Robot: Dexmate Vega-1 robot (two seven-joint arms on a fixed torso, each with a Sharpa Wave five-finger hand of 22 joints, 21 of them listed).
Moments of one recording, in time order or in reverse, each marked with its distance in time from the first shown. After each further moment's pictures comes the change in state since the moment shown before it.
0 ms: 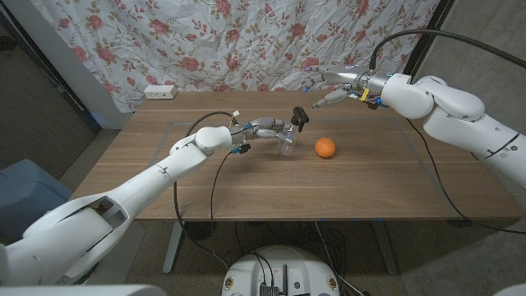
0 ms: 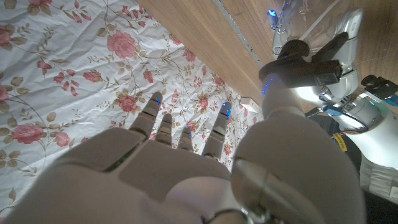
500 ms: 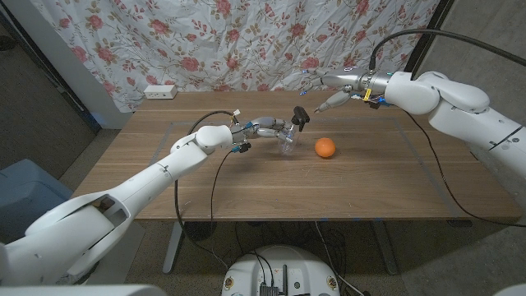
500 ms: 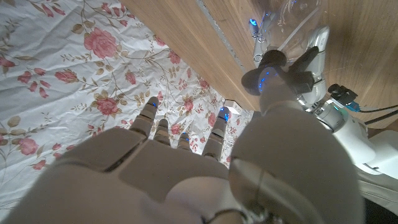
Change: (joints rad) left arm -0.013 -0.007 0.005 0.013 0.001 -0.002 -0.012; left_hand 0.000 0.000 0.000 0.000 0.000 0.000 0.000 0.000 0.000 0.004 0.004 0.001 0.002 0.000 0.000 0.000 0.001 0.000 0.000 0.000 0.000; right arm 0.049 0.008 -0.014 0.094 0.043 0.188 0.044; right_hand 0.051 -0.007 0.019 -0.005 0.000 -0.059 -0.001 -0.041 -0.005 -0.066 0.012 0.000 0.000 -0.081 0.034 -0.015 -0.005 -0.078 0.025 -0.008 0.000
